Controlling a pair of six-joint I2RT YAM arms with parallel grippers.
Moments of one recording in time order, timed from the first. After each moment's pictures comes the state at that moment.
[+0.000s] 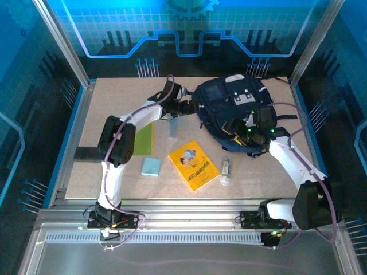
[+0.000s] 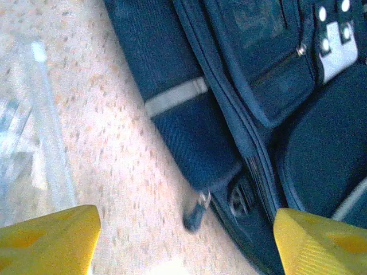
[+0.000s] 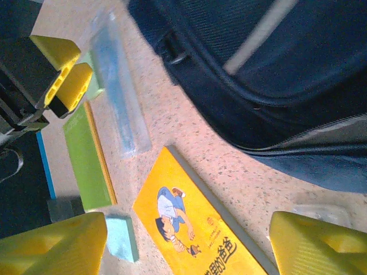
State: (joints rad) left arm -0.40 2.11 1.66 -0.37 0.32 -0.56; right arm 0.17 1.29 0.93 -0.53 -0.42 0.76
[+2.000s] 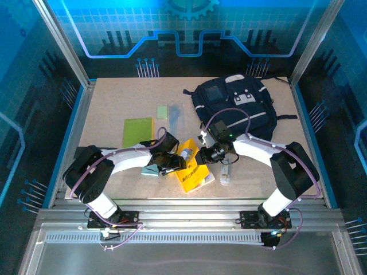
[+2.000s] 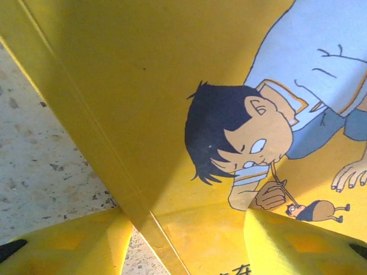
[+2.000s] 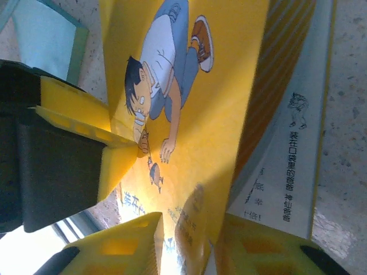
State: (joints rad) left arm -0.67 1.62 0.82 -0.40 0.28 -0.93; right arm 0.56 1.62 0.94 -0.51 -0.54 0.33
